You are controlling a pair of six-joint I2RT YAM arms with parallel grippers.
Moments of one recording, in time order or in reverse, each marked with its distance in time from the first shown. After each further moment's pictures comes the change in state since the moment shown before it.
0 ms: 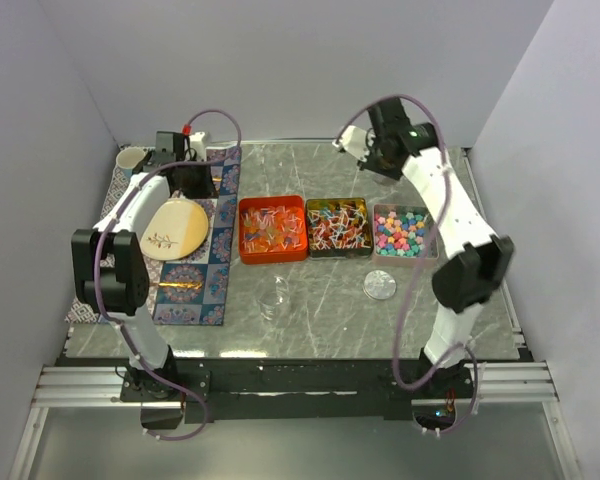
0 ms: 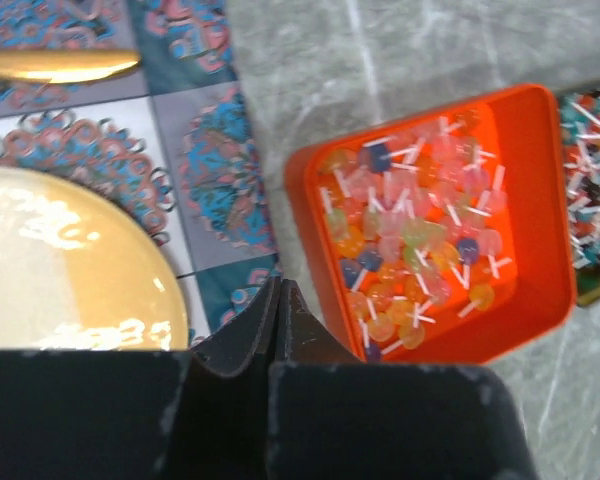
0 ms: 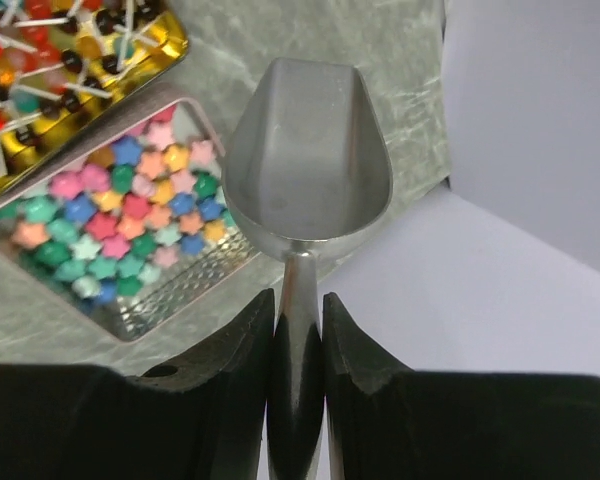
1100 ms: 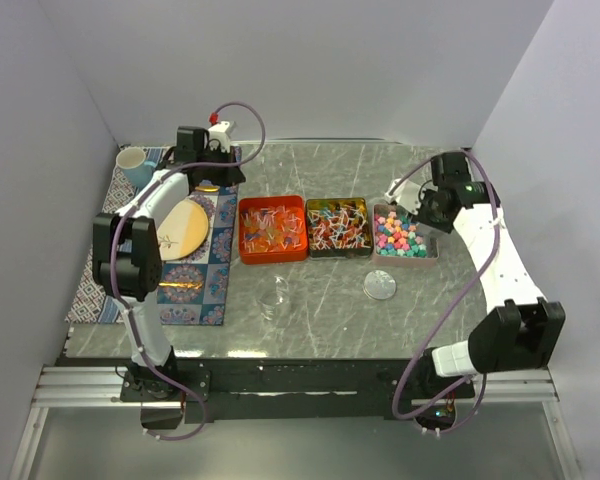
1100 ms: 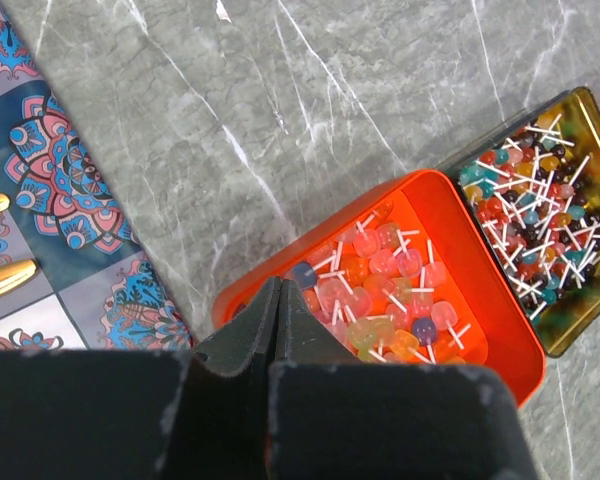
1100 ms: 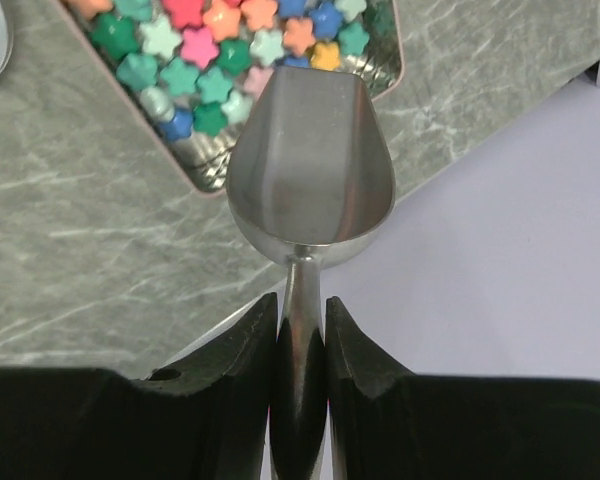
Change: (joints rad) left arm -0.081 0.136 0.061 0.278 0.183 0.057; right arm -0.264 -0.412 -0.629 0.103 -0.128 -0.205
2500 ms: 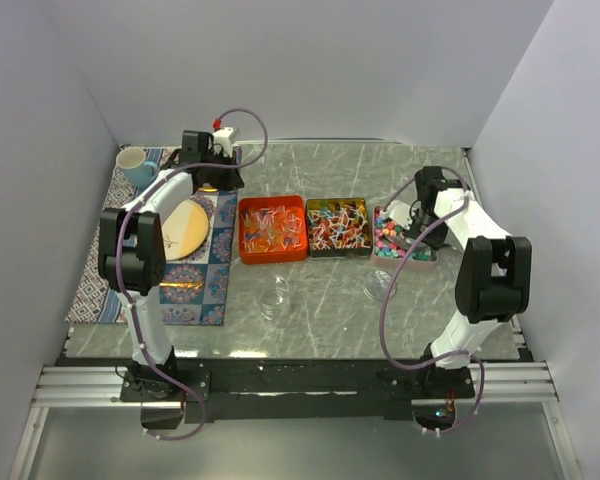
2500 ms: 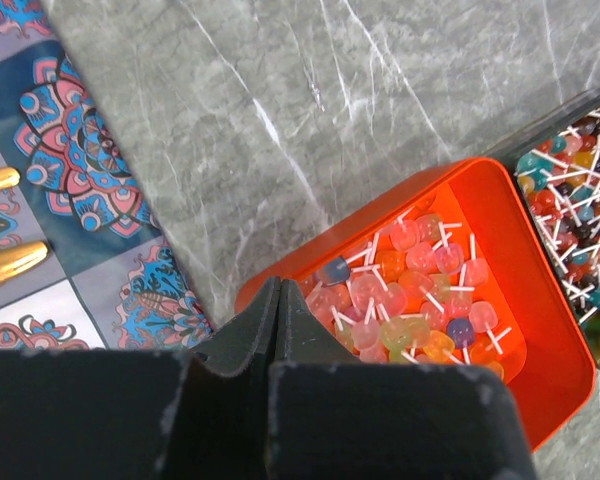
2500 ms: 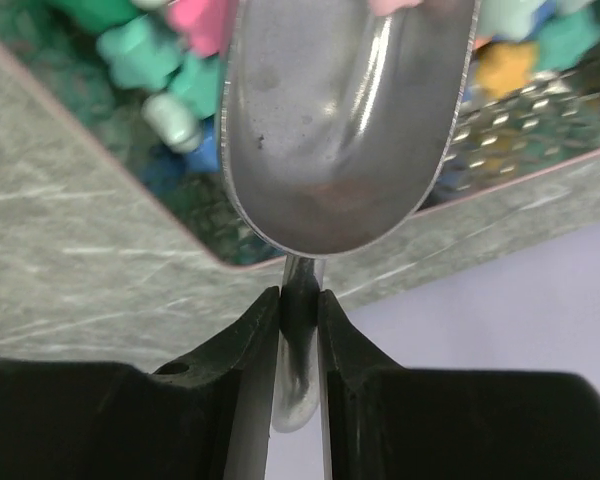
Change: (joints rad) left arm -0.003 0.061 0.030 -0.032 -0.056 0.023; right arm -0.042 0.310 -0.071 0.031 0.048 0.007
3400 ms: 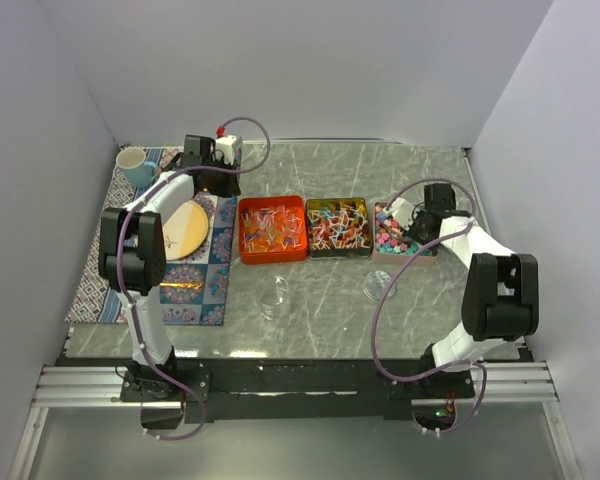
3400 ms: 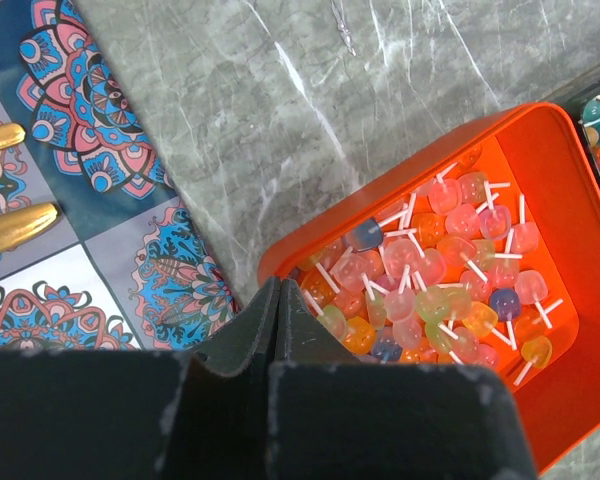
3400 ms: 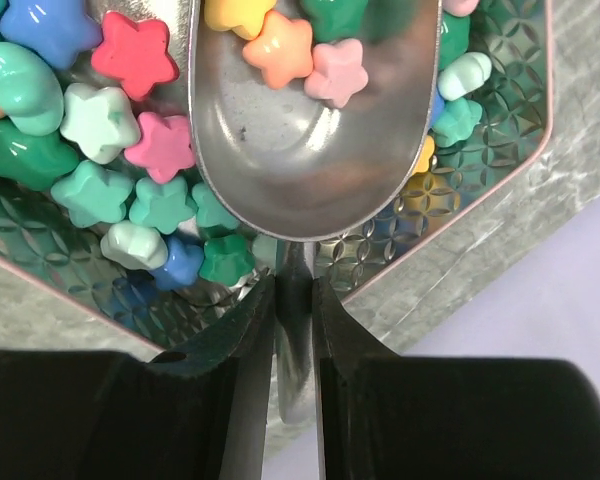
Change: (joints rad) left arm -0.006 0.000 -0.031 -0.053 -0.053 0.086; right arm -0.043 -0.117 -0.294 0.531 -0.131 0.088
